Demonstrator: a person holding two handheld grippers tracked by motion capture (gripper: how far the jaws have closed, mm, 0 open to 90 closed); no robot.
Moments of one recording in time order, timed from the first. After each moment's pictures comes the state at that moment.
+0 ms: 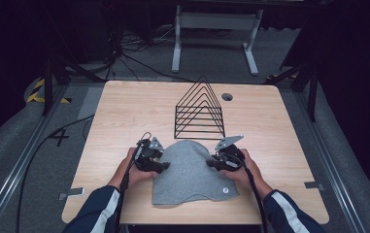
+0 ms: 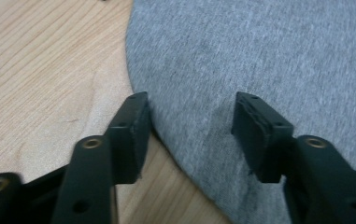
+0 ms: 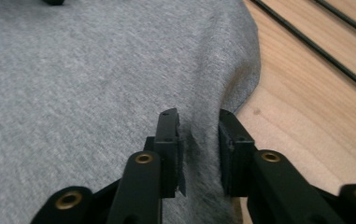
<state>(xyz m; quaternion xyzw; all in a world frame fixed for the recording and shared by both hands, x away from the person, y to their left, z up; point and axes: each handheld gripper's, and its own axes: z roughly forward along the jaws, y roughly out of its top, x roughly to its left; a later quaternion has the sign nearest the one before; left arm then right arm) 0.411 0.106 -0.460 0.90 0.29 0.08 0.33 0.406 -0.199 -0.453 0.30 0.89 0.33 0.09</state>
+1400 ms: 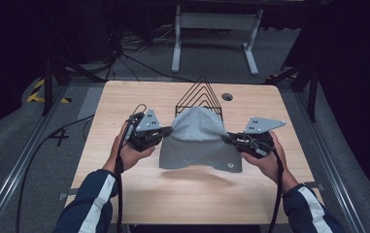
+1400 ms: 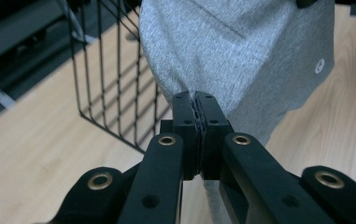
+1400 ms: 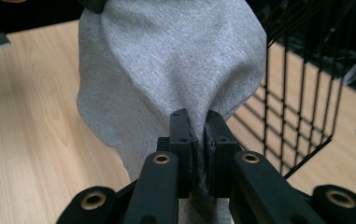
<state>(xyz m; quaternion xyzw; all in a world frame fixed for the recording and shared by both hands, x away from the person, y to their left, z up) 0.401 0.109 -0.332 0.85 0.19 0.19 0.45 0.380 -0.236 -0.330 0.24 0.84 0.45 0.20</state>
